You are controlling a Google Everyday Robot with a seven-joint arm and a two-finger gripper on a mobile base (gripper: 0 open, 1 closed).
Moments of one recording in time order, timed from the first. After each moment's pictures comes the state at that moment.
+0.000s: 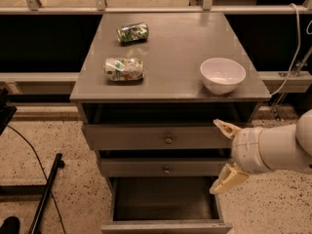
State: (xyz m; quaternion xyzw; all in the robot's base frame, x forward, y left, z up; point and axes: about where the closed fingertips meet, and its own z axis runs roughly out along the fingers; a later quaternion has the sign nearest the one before) arm 0.433 -0.155 0.762 -0.64 0.69 0.05 0.35
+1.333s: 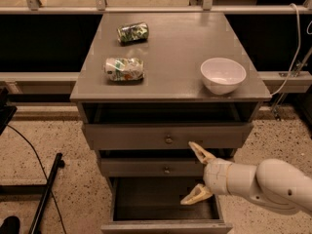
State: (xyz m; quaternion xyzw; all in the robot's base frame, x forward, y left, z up) arm 0.460 -0.103 0.634 -0.62 0.62 0.10 0.47
